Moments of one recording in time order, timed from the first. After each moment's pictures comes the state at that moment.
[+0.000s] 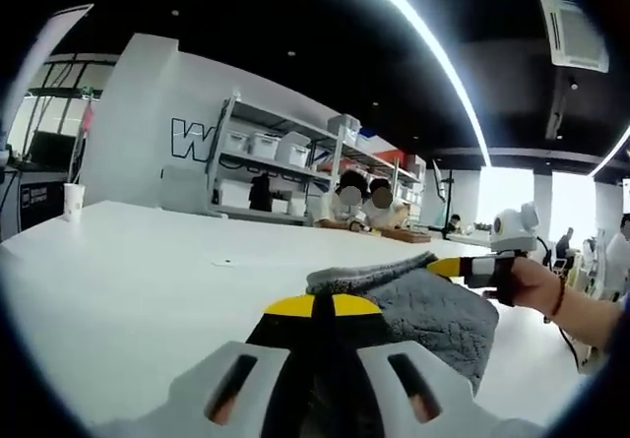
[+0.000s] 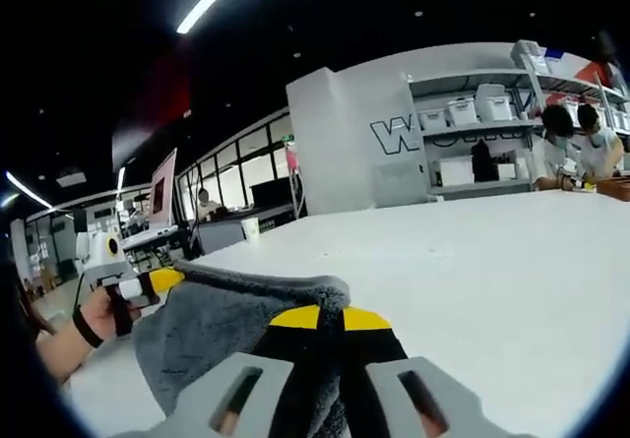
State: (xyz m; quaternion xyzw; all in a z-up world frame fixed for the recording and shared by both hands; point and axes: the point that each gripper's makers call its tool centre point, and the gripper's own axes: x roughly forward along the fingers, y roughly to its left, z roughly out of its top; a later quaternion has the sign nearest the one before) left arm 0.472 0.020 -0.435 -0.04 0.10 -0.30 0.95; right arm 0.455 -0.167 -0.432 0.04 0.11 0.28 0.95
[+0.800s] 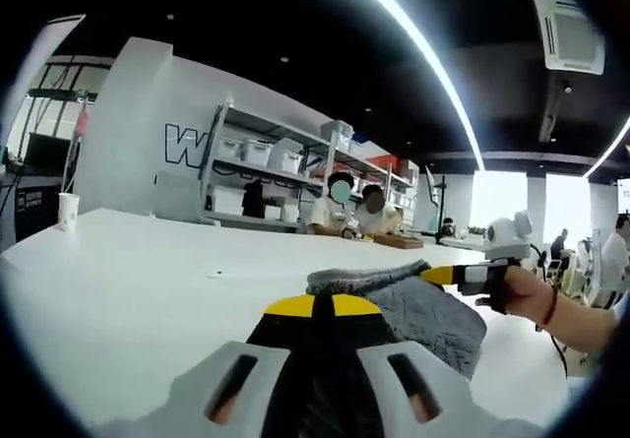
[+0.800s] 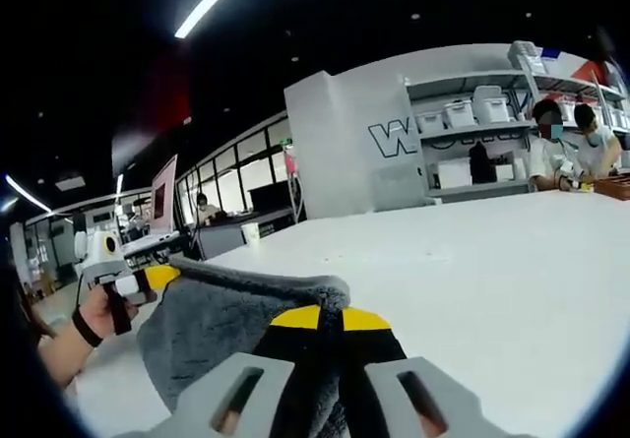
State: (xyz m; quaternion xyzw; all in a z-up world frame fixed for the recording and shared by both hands) left arm 0.465 0.033 -0.428 -0.08 0.07 -0.31 0.95; right arm 0.455 -0.176 -0.427 -0.01 0.10 0.25 0.96
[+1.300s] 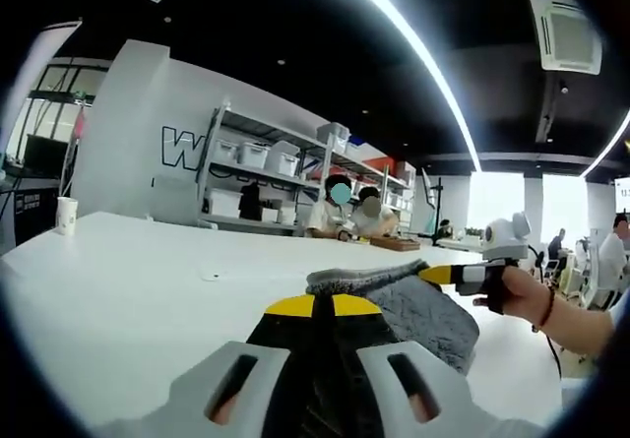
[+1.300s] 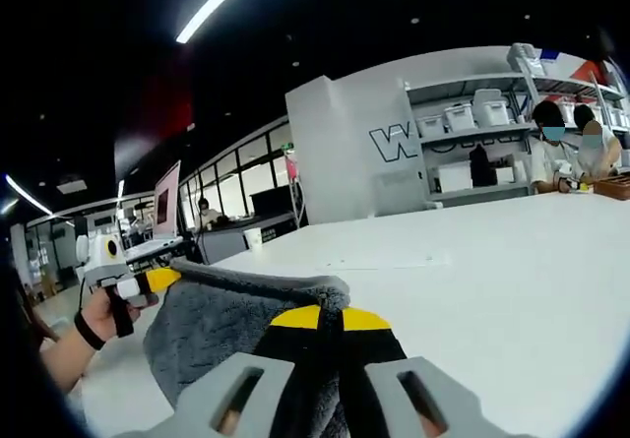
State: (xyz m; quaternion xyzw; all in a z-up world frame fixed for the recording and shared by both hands) left arm 0.459 0.034 -0.411 -0.09 0.04 -0.32 0.94; right arm 0.453 -0.181 -0.409 0.06 0.08 0.24 0.97
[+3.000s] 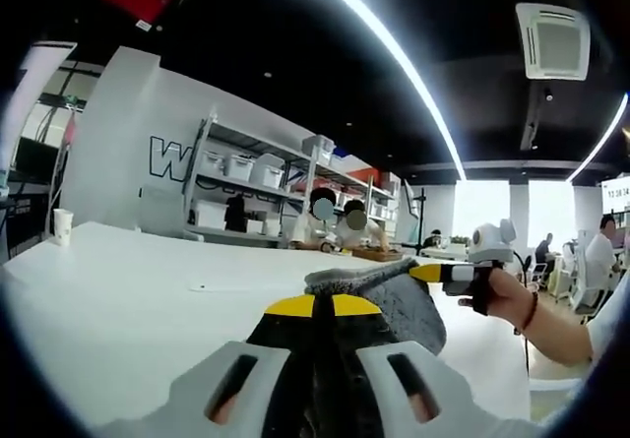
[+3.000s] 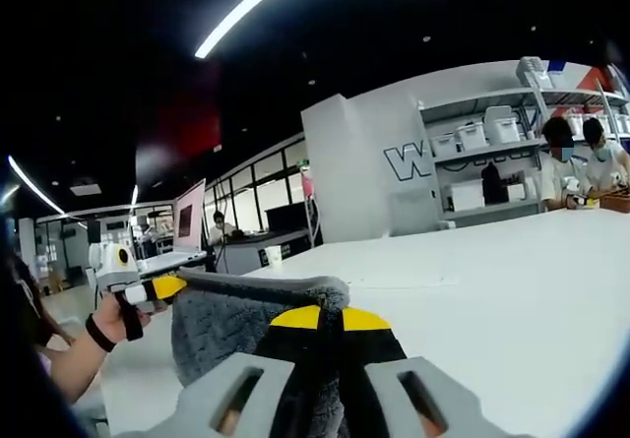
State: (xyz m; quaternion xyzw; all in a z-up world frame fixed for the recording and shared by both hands) left arm 0.413 0.029 -0.360 -0.10 -0.01 -0.36 0.93; right arm 0.419 -0.180 -0.371 0.08 0.05 0.23 0.97
